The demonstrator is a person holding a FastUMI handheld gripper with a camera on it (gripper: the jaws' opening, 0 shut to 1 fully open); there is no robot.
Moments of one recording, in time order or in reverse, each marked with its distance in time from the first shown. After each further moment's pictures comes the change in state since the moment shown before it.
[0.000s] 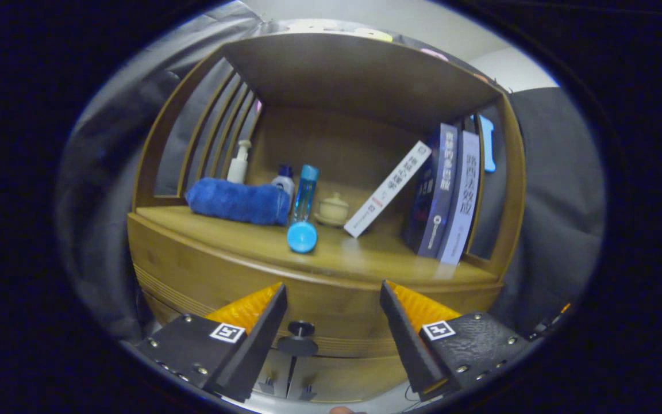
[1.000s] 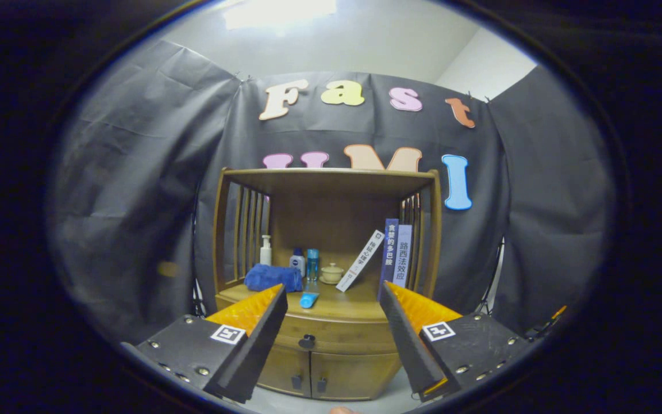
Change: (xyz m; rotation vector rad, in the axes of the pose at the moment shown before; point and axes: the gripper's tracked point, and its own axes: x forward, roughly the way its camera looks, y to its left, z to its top) arm -0.218 -0.097 0.151 0.176 -0.130 0.105
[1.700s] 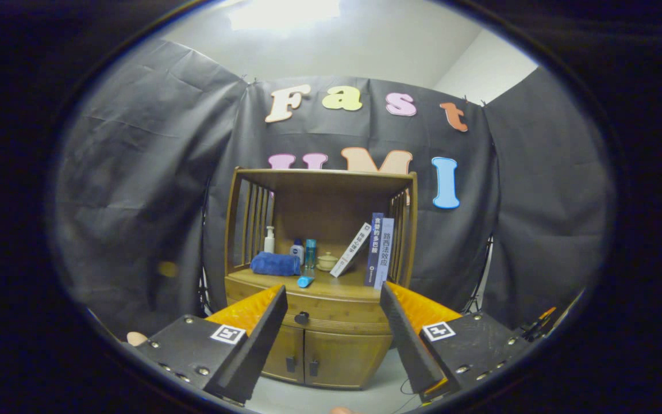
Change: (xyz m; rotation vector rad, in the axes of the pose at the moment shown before) arm -0.083 -0.025 -0.014 -0.031 0.001 -0.002
